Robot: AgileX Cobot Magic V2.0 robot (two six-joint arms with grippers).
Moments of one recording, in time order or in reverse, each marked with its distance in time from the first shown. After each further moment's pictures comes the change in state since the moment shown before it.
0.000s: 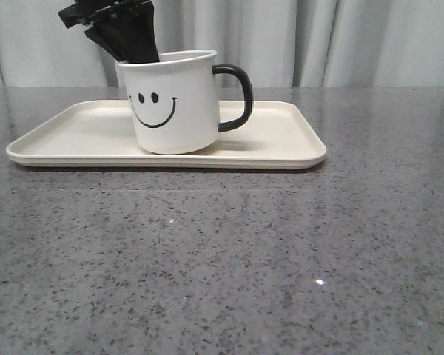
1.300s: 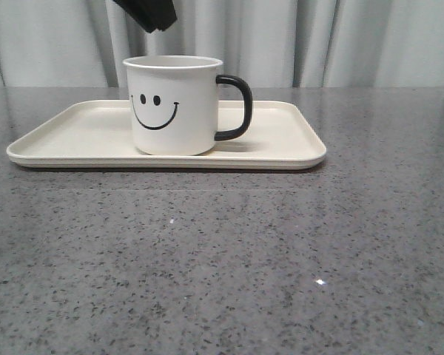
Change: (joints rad) left arm 0.000 0.000 -0.163 -0.012 0.000 -0.038; right arm 0.000 0.000 0.000 0.000 0.000 0.000
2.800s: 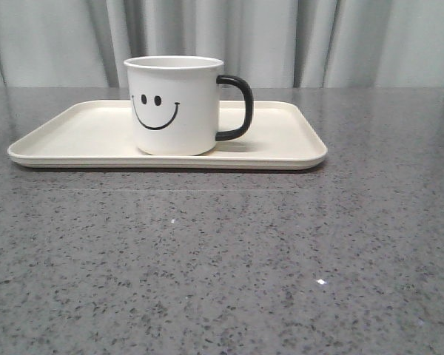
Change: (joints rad) left arm 0.426 -0.690 0.236 0.224 0.026 -0.113; right arm 0.000 0.028 -0.040 0.000 0.023 0.000
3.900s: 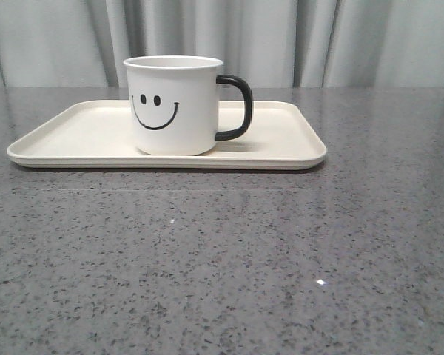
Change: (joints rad) left arm 0.104 -0.225 0.372 0.003 -0.150 0.020; right arm 0.000 0.575 -0.696 -0.002 0.408 -0.080
